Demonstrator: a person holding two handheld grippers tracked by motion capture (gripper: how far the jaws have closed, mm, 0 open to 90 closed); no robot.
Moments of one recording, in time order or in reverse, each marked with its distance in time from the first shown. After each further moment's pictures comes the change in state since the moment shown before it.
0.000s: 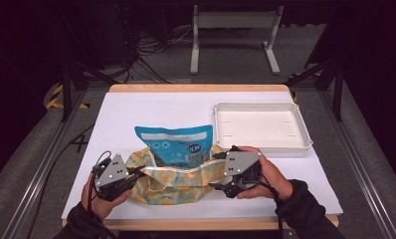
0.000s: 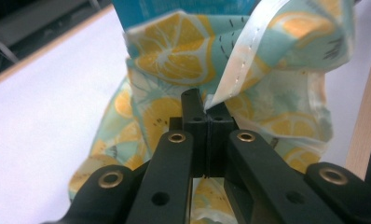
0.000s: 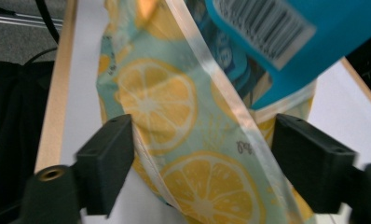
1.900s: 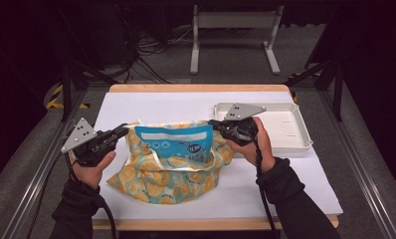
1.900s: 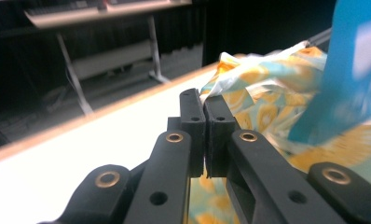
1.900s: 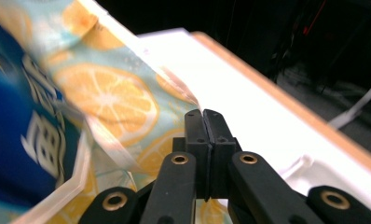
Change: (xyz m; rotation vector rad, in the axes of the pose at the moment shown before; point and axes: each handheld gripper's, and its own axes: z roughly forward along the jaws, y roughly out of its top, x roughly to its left) left arm 0.070 0.013 -0.012 -0.218 0.175 -0.208; right arm -0.085 0.016 0.010 -0.113 -0.234 0.350
